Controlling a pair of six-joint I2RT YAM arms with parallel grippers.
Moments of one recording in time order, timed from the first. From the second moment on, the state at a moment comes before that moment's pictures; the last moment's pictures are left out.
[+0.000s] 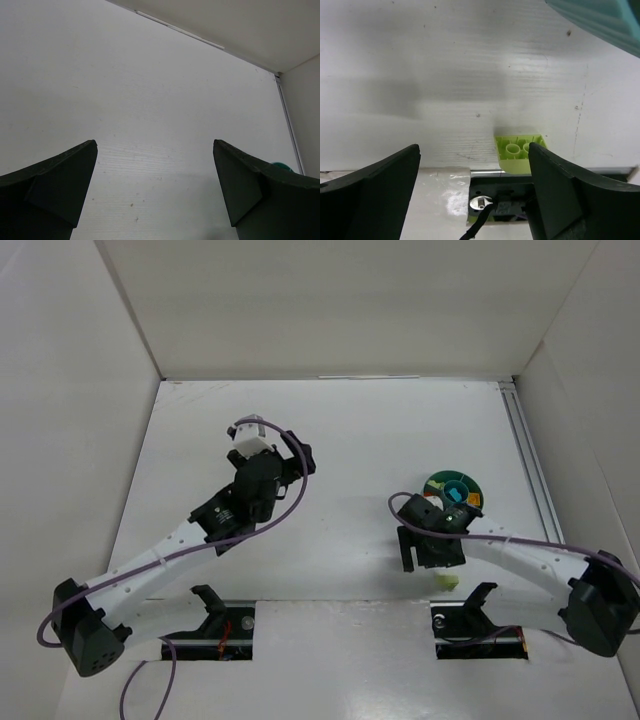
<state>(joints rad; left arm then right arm) -0.83 1.00 0.86 -0.15 -0.66 -0.69 0.77 1.12 0.67 -0.97 0.22 0.67</state>
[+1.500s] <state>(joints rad) -1.46 1.69 1.00 0.15 -0.03 -0.13 0.21 0.95 1.28 -0.96 0.41 0.00</state>
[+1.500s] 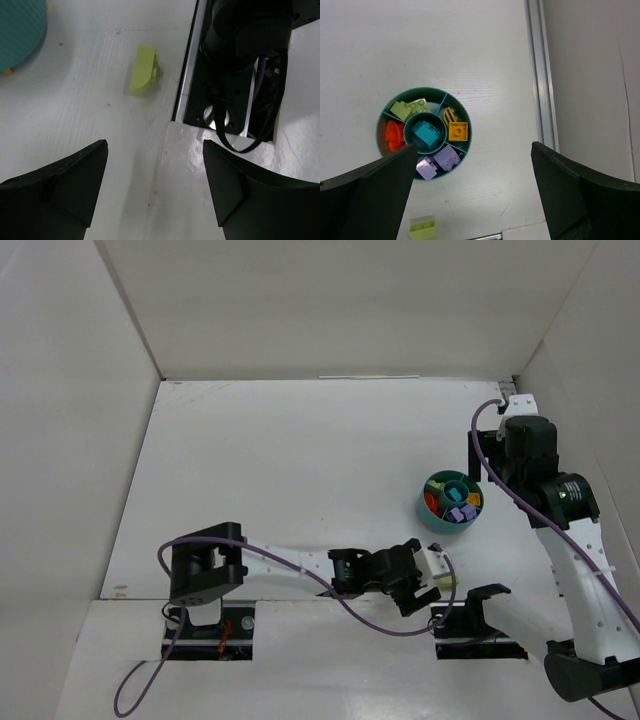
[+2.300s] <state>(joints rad) -1.48 2.09 1.34 0.20 -0.11 -0.02 0.21 0.92 1.28 -0.91 0.34 -0.11</state>
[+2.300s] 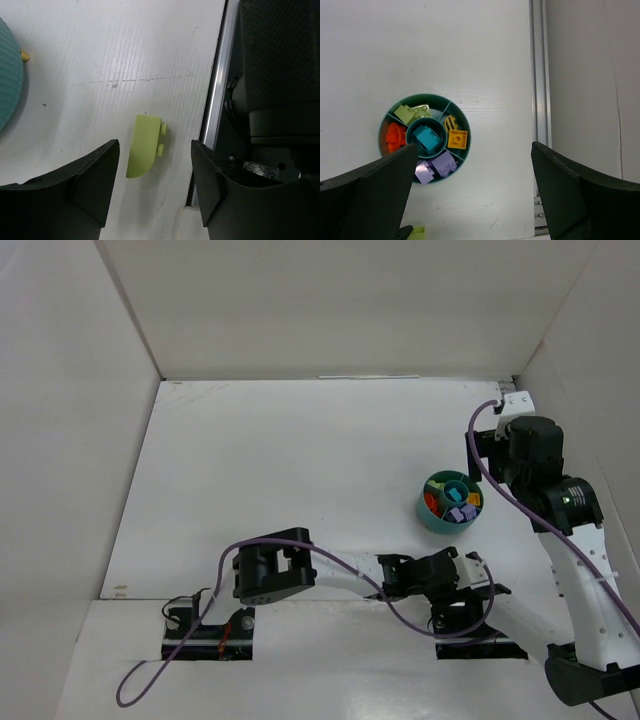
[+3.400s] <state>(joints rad) -1.34 1.71 1.12 0.20 -0.12 -0.13 0.20 0.85 1.22 -0.91 0.55 -0.11</state>
